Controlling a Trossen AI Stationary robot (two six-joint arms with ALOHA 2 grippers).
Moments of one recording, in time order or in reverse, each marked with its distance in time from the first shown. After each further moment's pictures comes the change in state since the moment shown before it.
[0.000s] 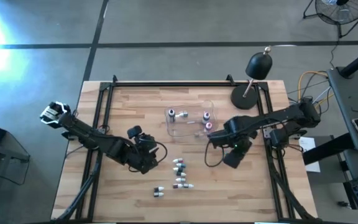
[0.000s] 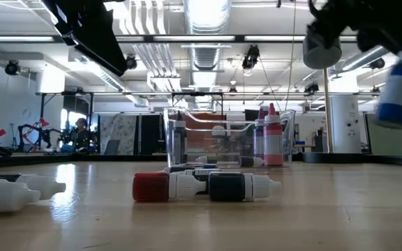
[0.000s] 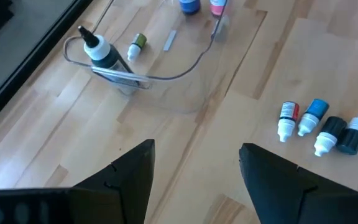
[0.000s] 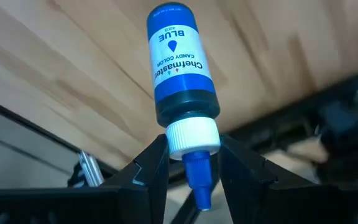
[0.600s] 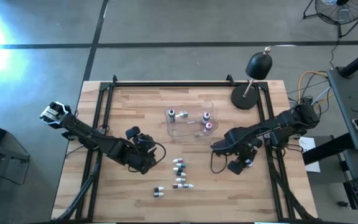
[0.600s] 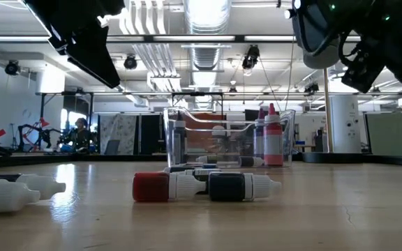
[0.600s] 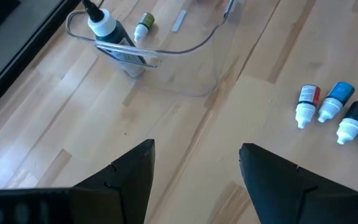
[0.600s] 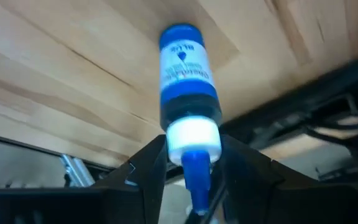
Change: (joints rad) left arm 0.001 0.001 -0.056 -0.001 0.001 -0.049; right arm 0.053 0.024 -0.288 0.176 -0.136 0.112
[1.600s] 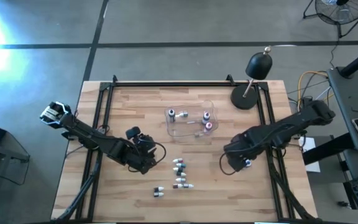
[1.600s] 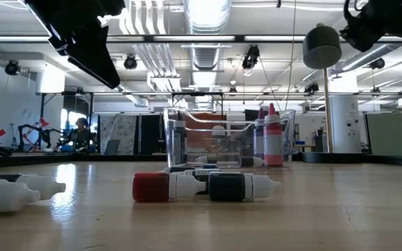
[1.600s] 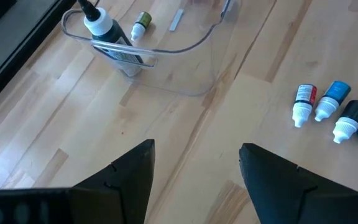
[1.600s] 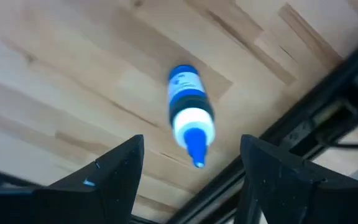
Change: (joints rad) left arm 0.002 0.000 -0.002 0.008 0.010 0.005; right arm 0.129 -0.219 0.046 0.033 0.252 0.407
